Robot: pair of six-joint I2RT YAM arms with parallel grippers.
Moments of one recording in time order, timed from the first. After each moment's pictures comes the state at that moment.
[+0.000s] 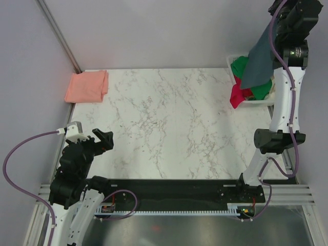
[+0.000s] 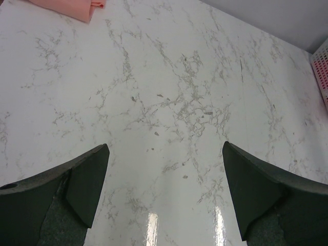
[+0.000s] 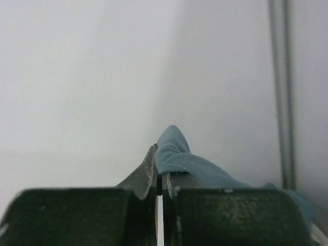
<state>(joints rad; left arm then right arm) -0.25 0.25 0.75 -0.76 -0.23 -0.45 -0.07 1.88 2.51 -0.31 0.21 0.30</state>
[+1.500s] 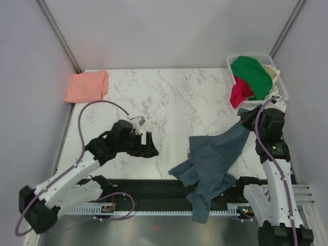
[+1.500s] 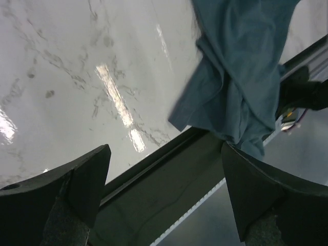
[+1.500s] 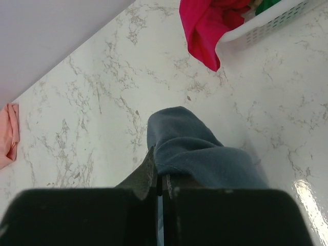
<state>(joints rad) -0.57 0.79 0.72 -0.62 0.28 -0.52 -0.09 0.74 0.78 -0.42 -0.05 0.57</state>
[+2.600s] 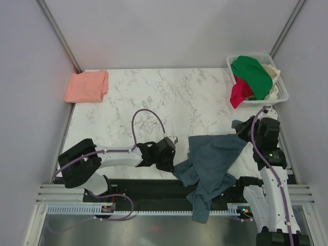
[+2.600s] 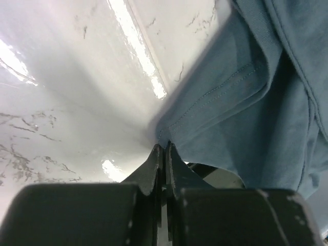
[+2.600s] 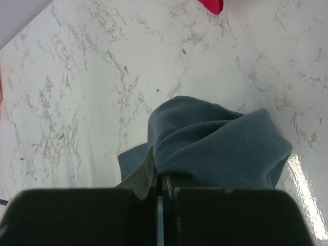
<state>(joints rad) -1.09 1.52 0.70 -0.17 0.07 -0.78 -0.09 0.64 0.64 -0.48 -0.14 0.53</state>
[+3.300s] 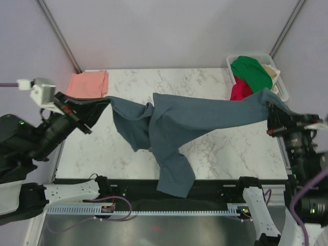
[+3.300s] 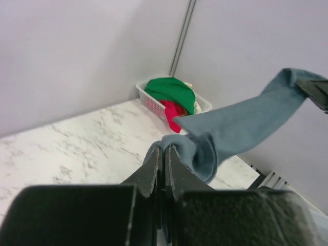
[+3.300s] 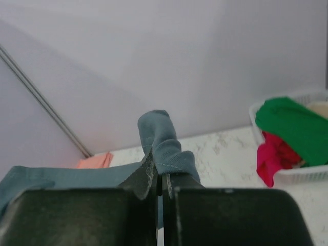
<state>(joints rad) -1.10 0.87 1.75 -0.79 -0.41 -0.23 -0.08 0.59 1.42 -0.64 -0.19 0.49</state>
